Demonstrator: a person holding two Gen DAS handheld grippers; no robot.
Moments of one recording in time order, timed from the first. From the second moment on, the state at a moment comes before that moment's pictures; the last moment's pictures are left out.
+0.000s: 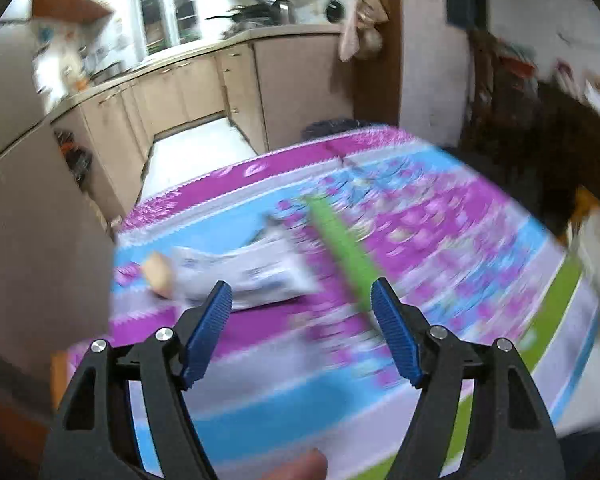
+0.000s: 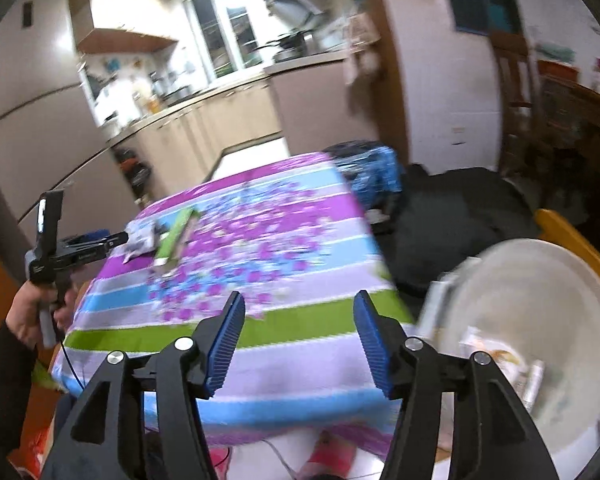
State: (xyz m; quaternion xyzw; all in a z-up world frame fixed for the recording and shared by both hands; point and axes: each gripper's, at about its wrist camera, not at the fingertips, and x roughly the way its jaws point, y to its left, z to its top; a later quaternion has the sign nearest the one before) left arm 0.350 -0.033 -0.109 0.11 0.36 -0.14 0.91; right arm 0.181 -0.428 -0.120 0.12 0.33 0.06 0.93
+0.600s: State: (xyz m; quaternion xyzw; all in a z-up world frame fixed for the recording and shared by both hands) left arm 0.416 -0.019 -0.164 0.31 0.37 -0.27 0.83; right arm 0.290 -0.288 -0.124 0.08 0.39 0.14 0.91
